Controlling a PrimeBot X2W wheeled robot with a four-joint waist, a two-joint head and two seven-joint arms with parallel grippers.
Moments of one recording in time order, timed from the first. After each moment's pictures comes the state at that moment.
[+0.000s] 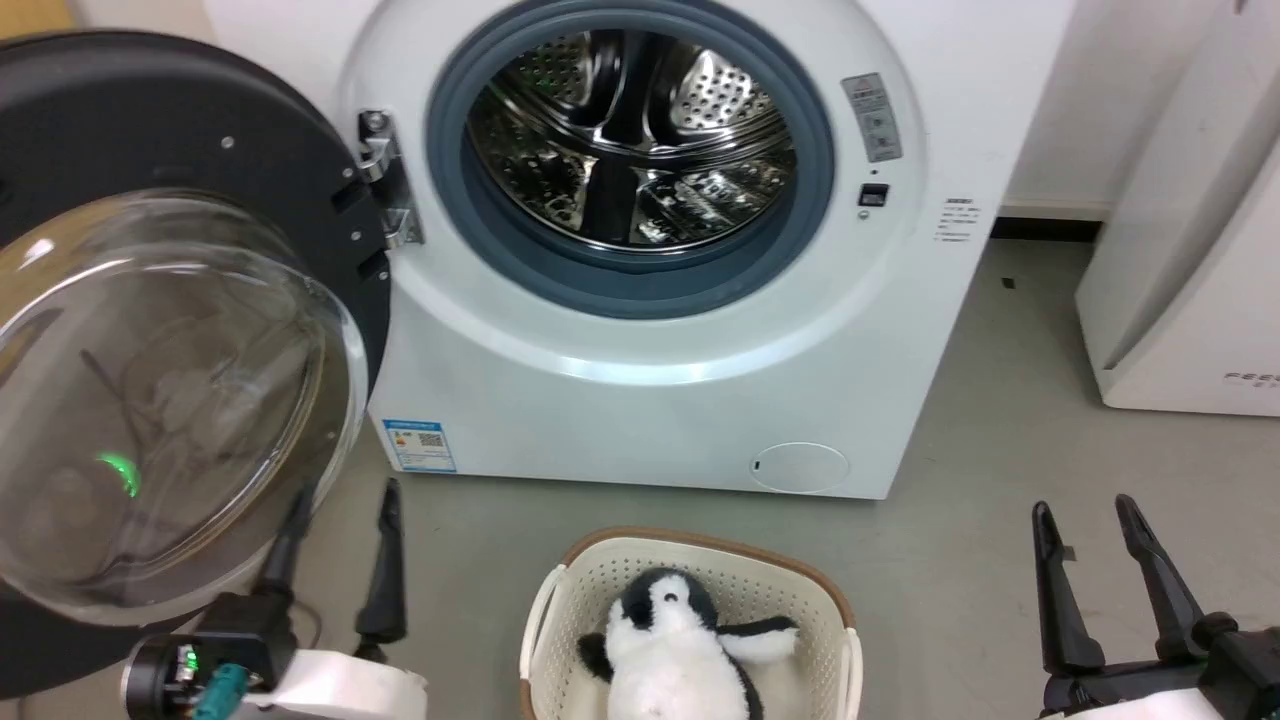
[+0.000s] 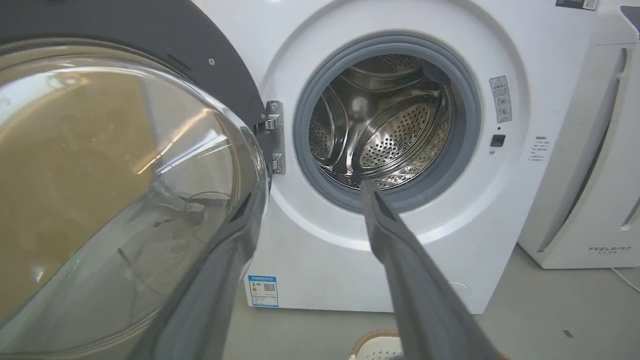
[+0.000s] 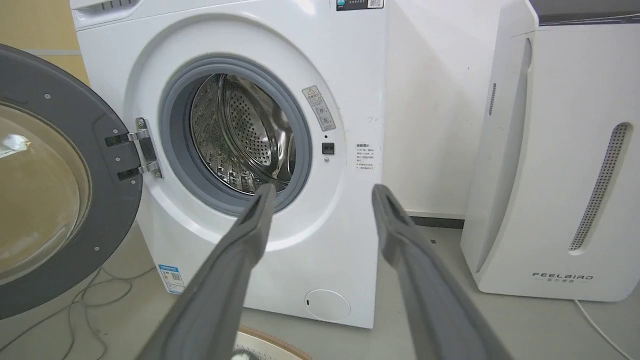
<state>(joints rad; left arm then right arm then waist) -0.01 0.05 0.08 0.08 -0.06 -0.11 -0.26 0.10 -0.05 -0.07 -0.04 0.11 0.13 -0.26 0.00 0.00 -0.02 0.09</state>
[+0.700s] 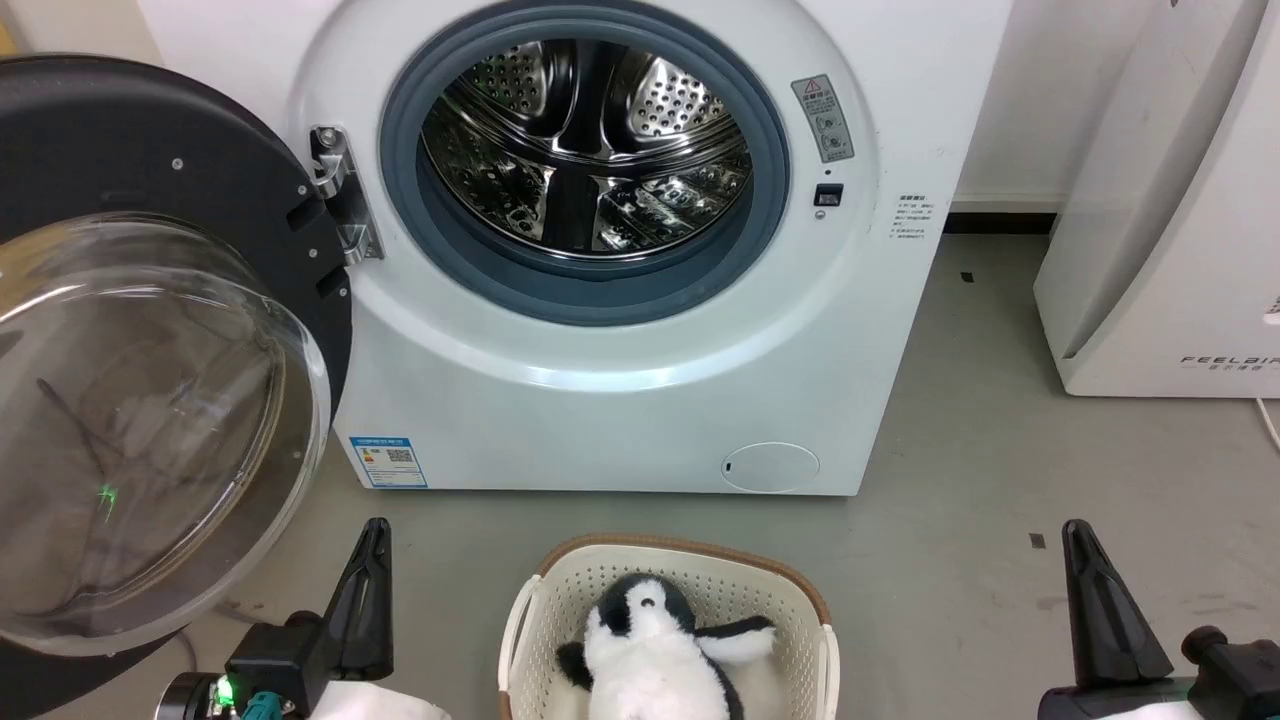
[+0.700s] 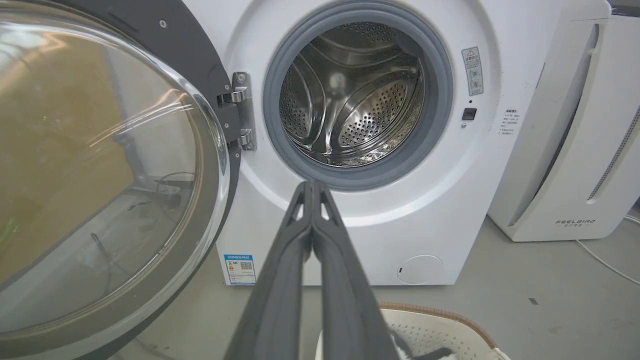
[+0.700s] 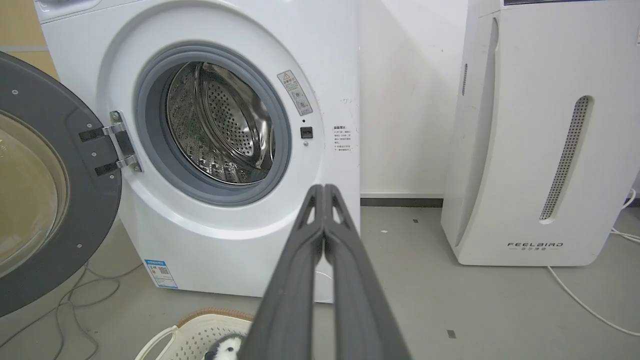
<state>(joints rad) 0.05 0.05 0.02 0.09 -0.07 -0.05 -0.25 0.12 -0.05 -0.06 -0.03 0.13 0.13 -0.25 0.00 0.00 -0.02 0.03</state>
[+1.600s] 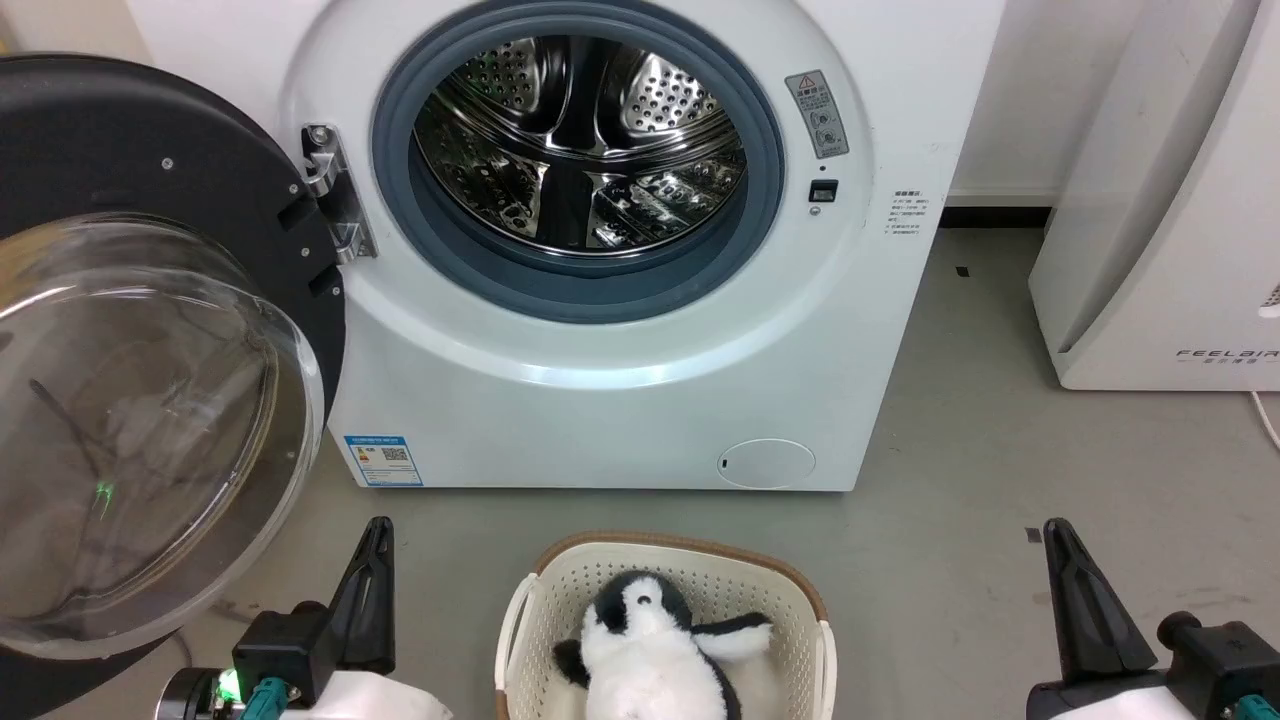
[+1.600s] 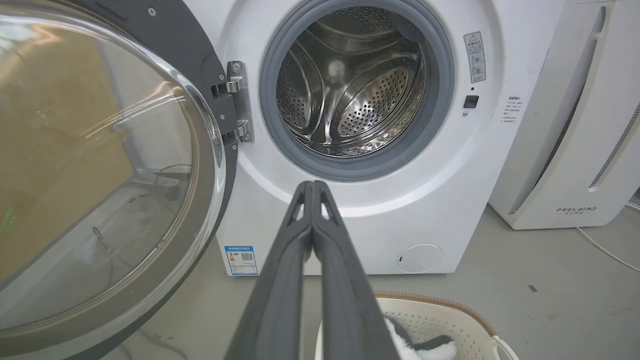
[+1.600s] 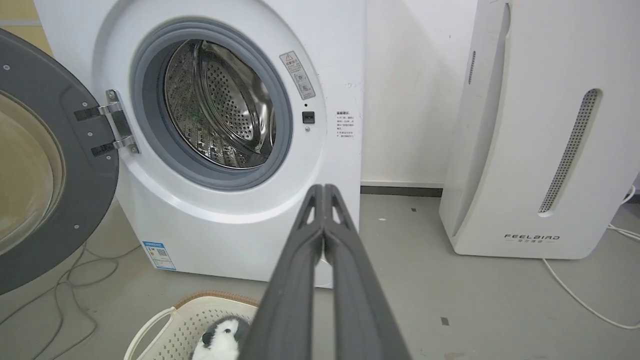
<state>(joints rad) 0.04 0.05 0.01 0.07 -0.06 -0.04 -0.19 0.11 -0.05 -0.05 -0.02 0.10 0.13 -0.19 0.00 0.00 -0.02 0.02</state>
